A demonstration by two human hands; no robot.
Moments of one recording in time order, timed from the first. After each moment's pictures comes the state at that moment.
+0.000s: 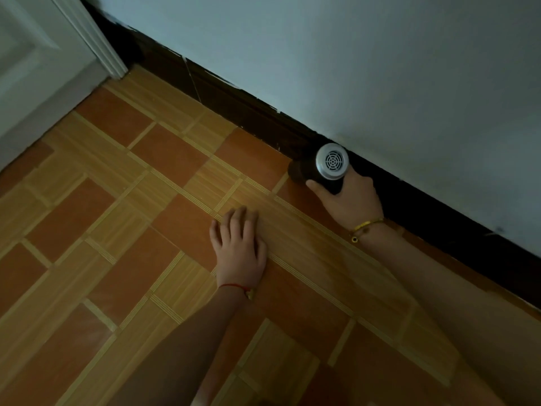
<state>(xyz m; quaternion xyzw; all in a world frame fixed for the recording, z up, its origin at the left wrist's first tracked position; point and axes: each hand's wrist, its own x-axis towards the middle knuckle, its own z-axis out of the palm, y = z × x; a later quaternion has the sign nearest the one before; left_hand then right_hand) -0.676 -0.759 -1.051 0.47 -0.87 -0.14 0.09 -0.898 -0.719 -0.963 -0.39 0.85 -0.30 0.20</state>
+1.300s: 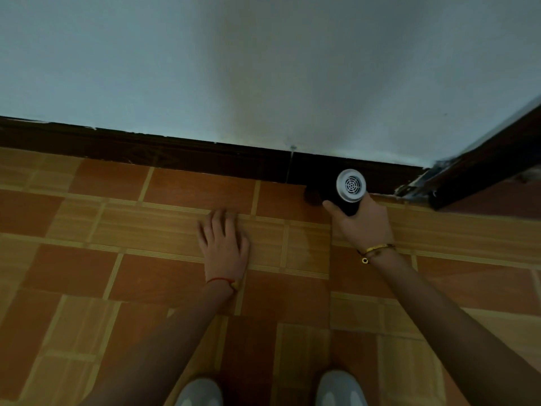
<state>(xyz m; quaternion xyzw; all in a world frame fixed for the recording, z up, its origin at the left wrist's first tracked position) -0.777 -0.617 -1.046 0.30 -0.94 -0.17 0.05 -0.934 -0.414 -0.958 -0.12 0.93 -0.35 0.08</state>
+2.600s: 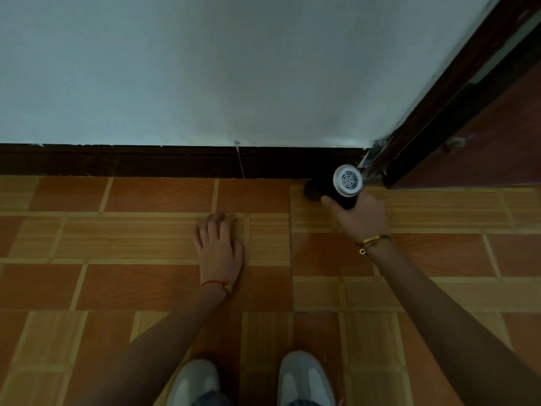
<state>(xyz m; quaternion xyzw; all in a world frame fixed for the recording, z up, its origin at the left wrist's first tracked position) -0.792 -0.552 -1.034 0.24 -0.95 -0.20 0.08 -0.952 -0.328 -0.960 -0.05 0.95 -0.31 0.08</state>
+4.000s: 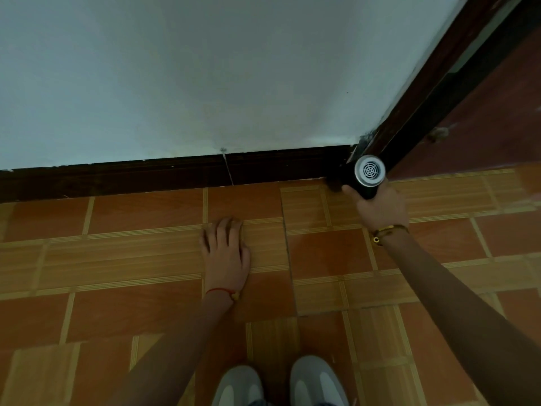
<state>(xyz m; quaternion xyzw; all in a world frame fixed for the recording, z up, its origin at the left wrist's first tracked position) -0.804 -0.550 -1.048 0.15 -0.97 -0.16 0.05 -0.966 -0.300 -0.957 0.04 0.95 -0.29 -0.01</state>
